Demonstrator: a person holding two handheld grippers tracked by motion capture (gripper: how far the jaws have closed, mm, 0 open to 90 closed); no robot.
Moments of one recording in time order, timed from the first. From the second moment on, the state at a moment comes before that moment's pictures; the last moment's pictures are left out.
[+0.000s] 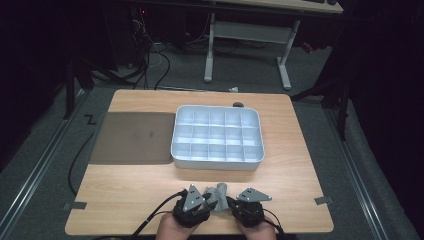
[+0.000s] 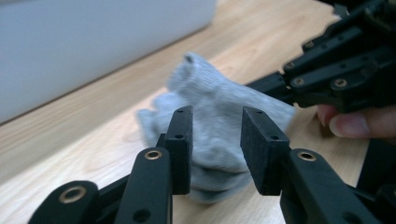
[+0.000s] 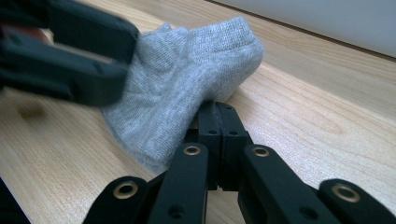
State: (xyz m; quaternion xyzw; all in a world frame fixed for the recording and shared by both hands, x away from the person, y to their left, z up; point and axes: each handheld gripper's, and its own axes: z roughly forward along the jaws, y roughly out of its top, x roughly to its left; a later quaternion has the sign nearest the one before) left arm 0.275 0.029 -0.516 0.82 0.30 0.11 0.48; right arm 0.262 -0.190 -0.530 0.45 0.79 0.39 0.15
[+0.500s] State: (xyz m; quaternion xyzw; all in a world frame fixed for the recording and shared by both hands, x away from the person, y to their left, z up) left arm 0.282 0.039 -0.529 0.80 0.35 0.08 0.47; right arm 0.261 -0.189 -0.530 0.45 0.79 0.39 0.15
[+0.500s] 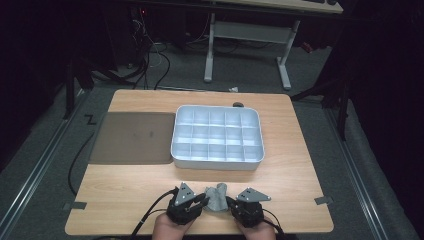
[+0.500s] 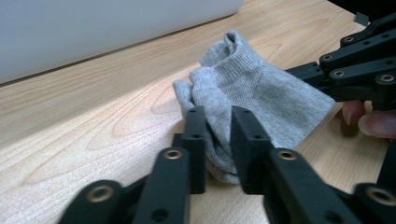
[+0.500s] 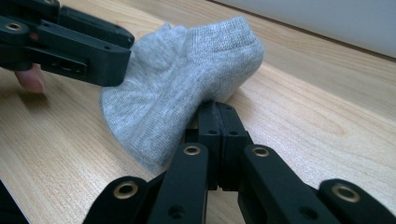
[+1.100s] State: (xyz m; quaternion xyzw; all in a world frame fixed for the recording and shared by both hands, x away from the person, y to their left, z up) left arm 0.275 0.025 -0.530 0.82 0.34 0.10 0.46; right arm 0.258 -0.187 -0.512 0.44 0.78 0.41 0.18
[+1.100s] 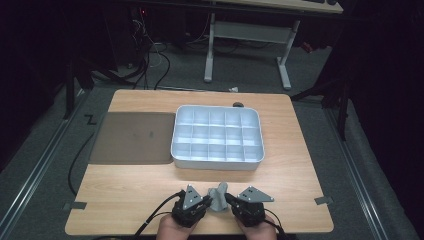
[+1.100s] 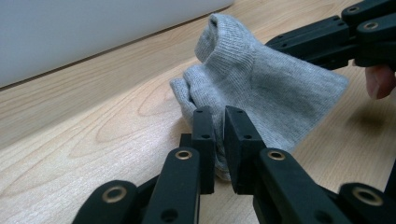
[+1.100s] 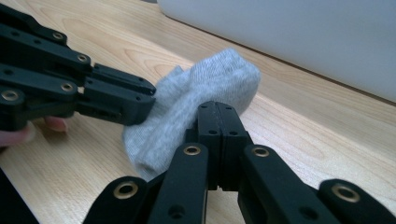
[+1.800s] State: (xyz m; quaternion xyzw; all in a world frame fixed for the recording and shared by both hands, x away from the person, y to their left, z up) left arm 0.278 0.016 -0.533 0.83 0.33 0.08 0.45; right arm 0.257 -0.175 -0.515 0.43 0.78 0.43 0.16
